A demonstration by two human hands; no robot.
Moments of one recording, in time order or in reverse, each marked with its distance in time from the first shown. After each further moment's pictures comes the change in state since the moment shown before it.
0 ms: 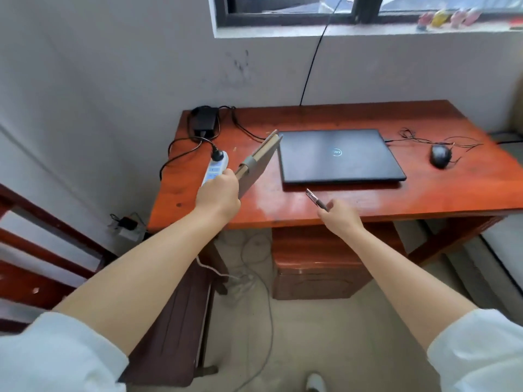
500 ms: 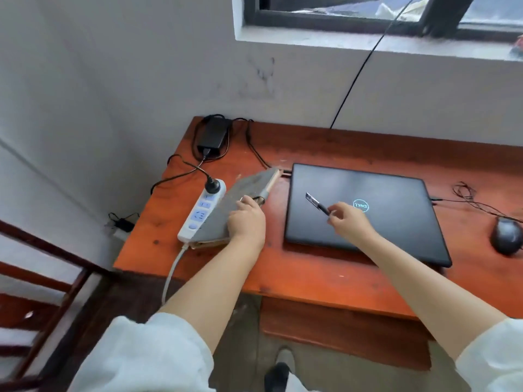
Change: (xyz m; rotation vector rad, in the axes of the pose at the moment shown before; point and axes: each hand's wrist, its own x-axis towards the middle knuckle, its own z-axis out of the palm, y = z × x) left_hand 0.181 0.061 0.093 0.167 -0.240 -0.287; right_hand 0.213 -0.032 -0.029 0.025 -0.152 -0.226
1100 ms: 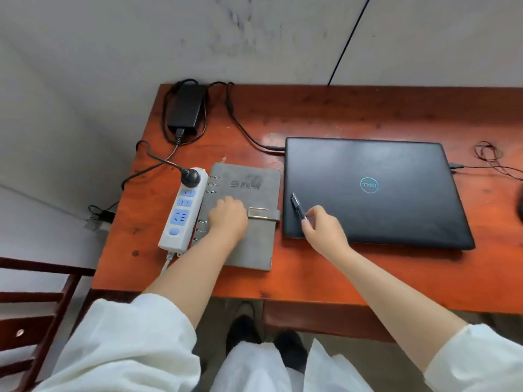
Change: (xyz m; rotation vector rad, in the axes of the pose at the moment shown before) left_hand 0.080 -0.017 0.048 0.048 -0.167 0.117; right_hand 0.018 0.005 0.069 -0.019 -0.081 0.092
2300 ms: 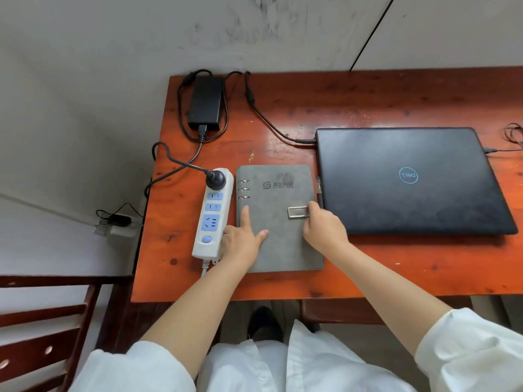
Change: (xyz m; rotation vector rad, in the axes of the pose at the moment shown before) left_hand -0.014 -0.072 0.032 -0.399 -0.182 -0.125; right_hand 0.011 -0.063 0.071 -0.364 0.080 -0.055
